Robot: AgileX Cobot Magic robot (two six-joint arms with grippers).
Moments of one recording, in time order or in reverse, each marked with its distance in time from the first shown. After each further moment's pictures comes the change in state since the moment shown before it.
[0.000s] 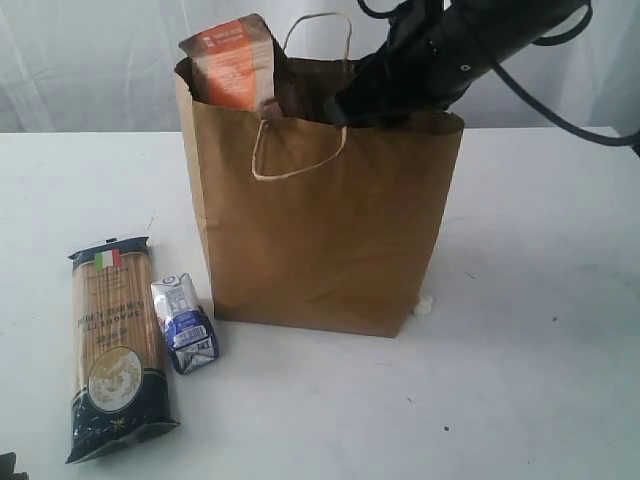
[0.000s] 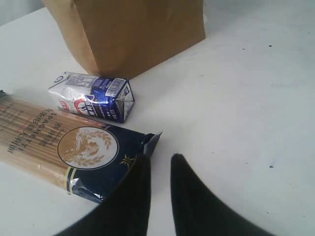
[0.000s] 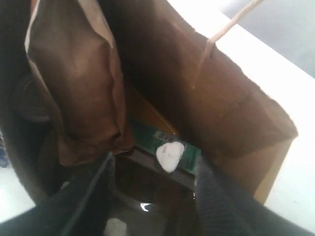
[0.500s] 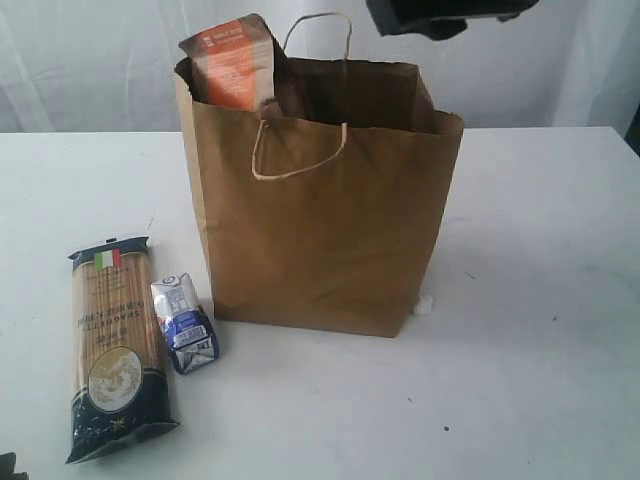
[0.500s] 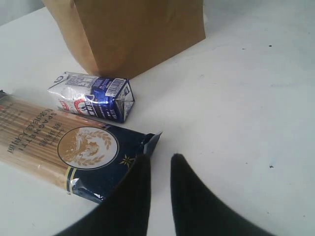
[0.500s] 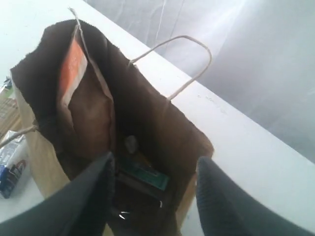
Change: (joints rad) left arm 0.000 0.000 0.000 0.000 0.000 0.000; right arm 0.003 -0.215 0.000 -0.041 -0.011 -0.001
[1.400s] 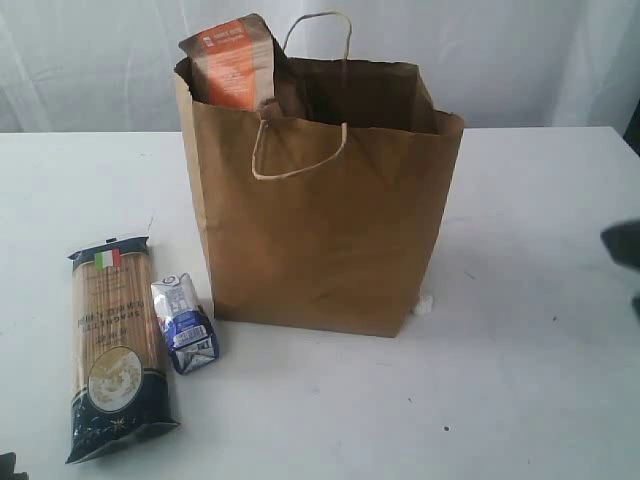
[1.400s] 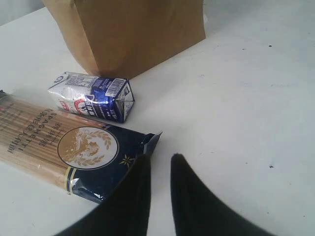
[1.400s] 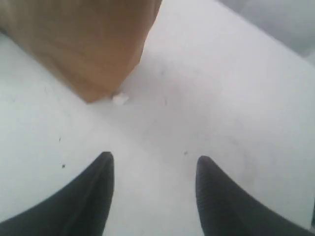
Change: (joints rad) left arm 0.000 0.000 0.000 0.000 0.000 0.000; right arm 0.000 -0.571 0.566 -0.225 0.198 0.145
